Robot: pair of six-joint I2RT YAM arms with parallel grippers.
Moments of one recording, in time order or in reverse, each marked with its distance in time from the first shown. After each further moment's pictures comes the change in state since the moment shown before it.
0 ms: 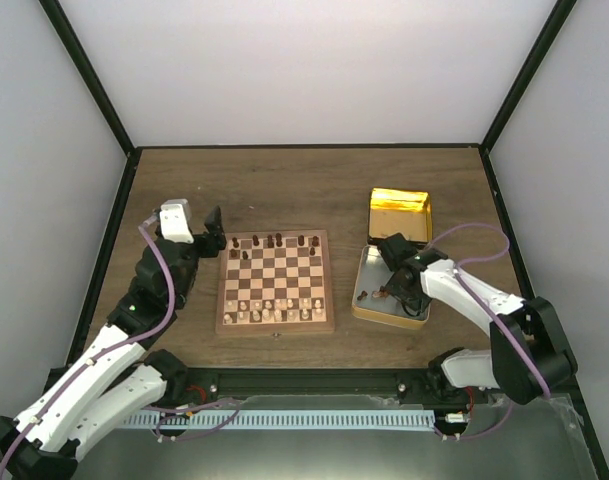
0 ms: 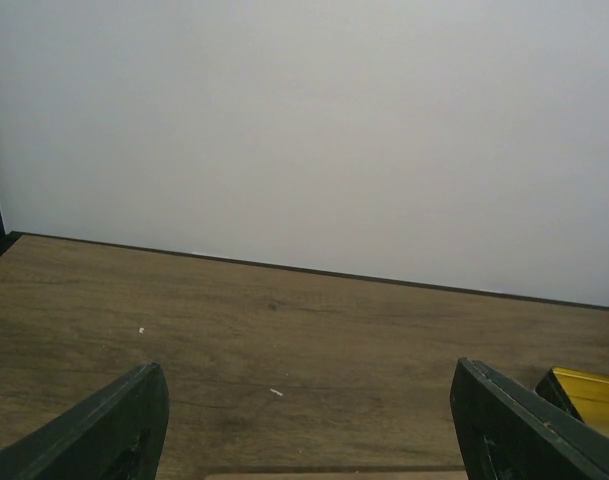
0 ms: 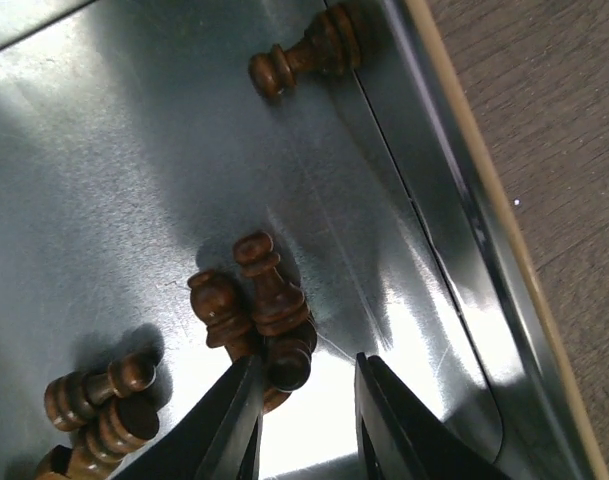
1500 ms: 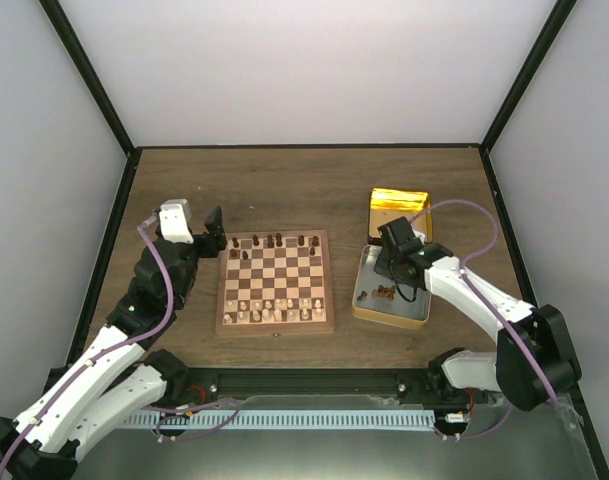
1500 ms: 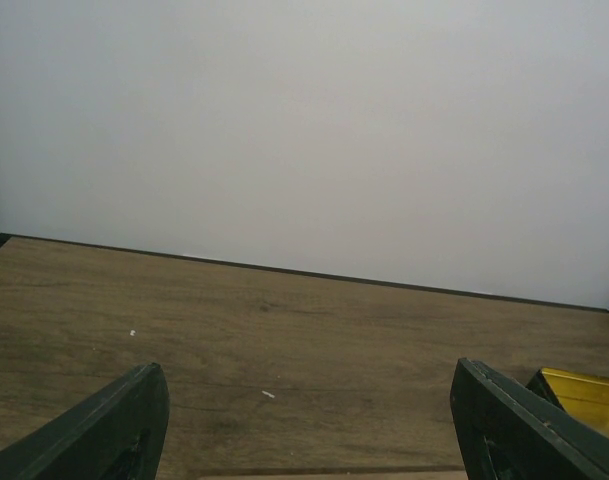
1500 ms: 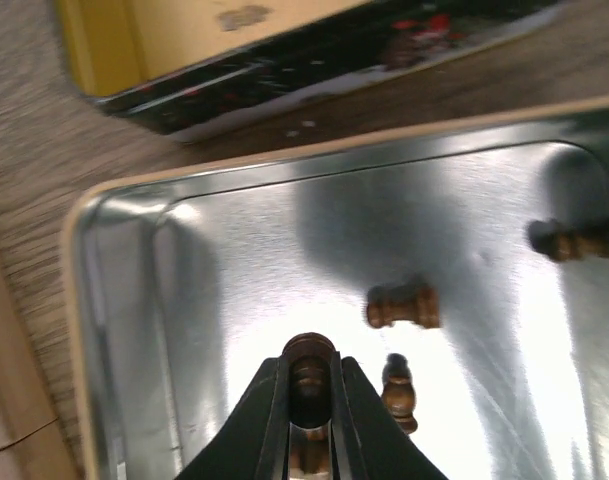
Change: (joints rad) left arm 0.000 -0.005 0.000 0.004 0.015 -0.004; right arm -0.002 -0.035 0.051 0.220 -0.063 -0.281
